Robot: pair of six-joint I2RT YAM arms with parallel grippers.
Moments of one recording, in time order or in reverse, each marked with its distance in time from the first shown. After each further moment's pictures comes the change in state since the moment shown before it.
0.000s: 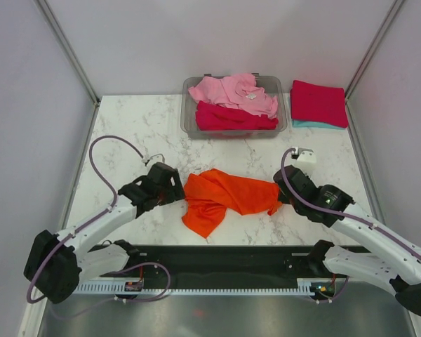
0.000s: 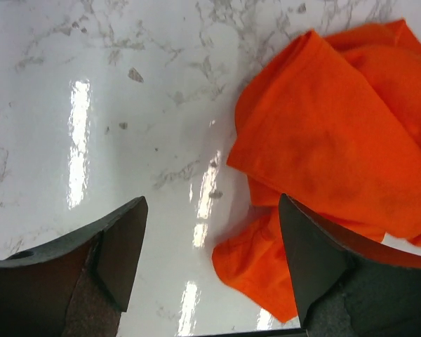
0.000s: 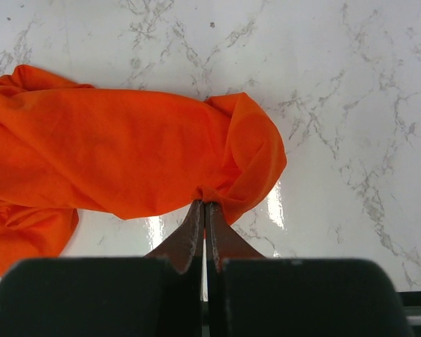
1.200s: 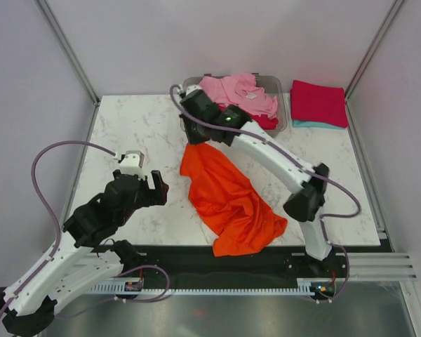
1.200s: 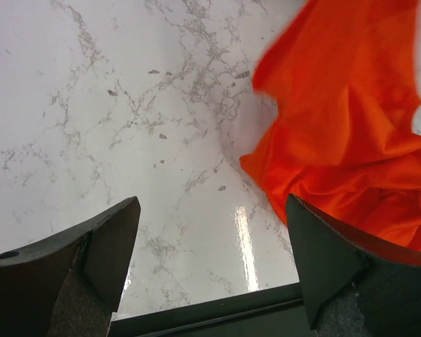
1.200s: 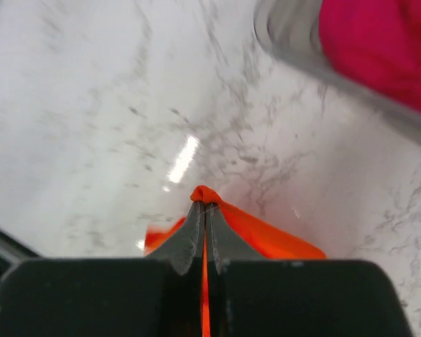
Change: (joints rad) left arm -0.125 -0.449 0.211 -0.289 -0.153 0.271; right arm 0.068 1.208 1.304 -0.053 -0.396 -0.399
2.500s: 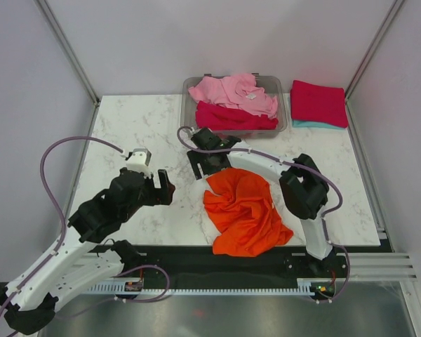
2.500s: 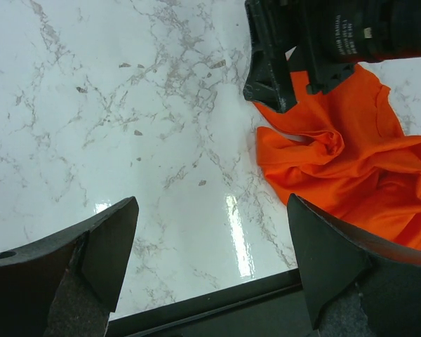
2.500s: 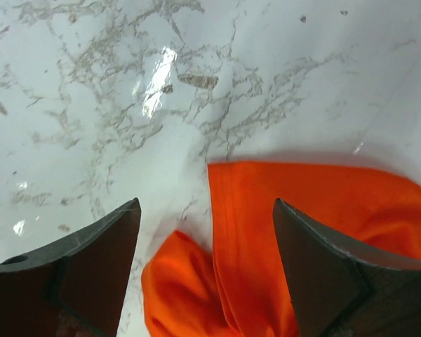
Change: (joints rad) left arm 0.000 0.039 0.010 0.024 0.069 0.001; right arm -0.047 -0.108 -0.572 0.322 -0.068 0.015
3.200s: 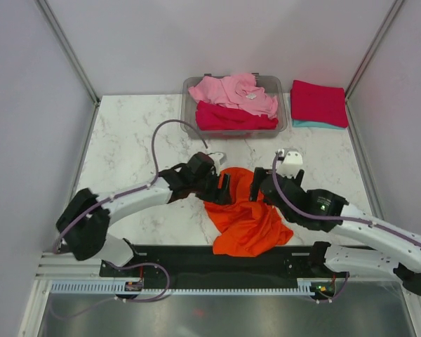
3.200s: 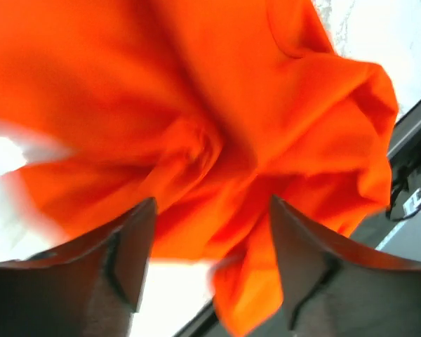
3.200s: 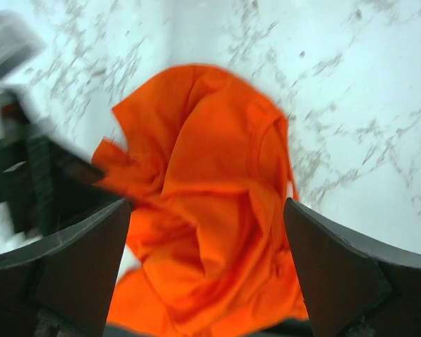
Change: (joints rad) left arm -0.092 0.903 0.068 0.579 0.572 -0.002; right arm 0.323 -1.108 -0.686 -0.219 0.629 0.505
